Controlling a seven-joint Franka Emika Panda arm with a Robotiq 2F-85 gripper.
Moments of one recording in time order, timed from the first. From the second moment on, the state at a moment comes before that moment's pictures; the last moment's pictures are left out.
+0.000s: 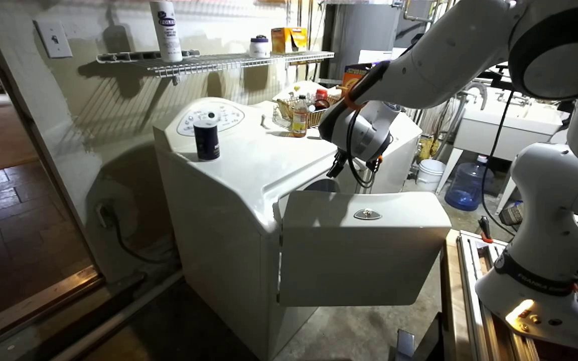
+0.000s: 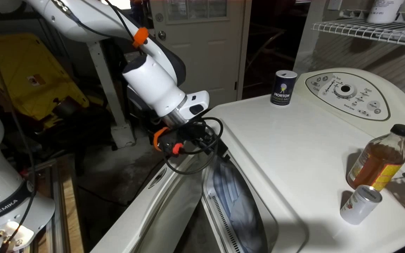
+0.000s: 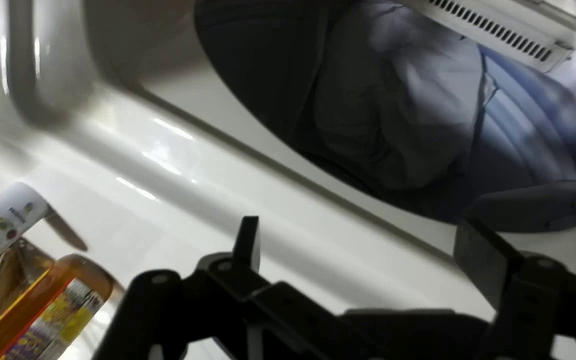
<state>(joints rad) 0.87 0.56 -1.07 -2.34 1.50 3.02 -1.57</state>
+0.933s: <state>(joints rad) 1.34 0.55 -1.67 -2.30 1.09 2.44 -0.64</state>
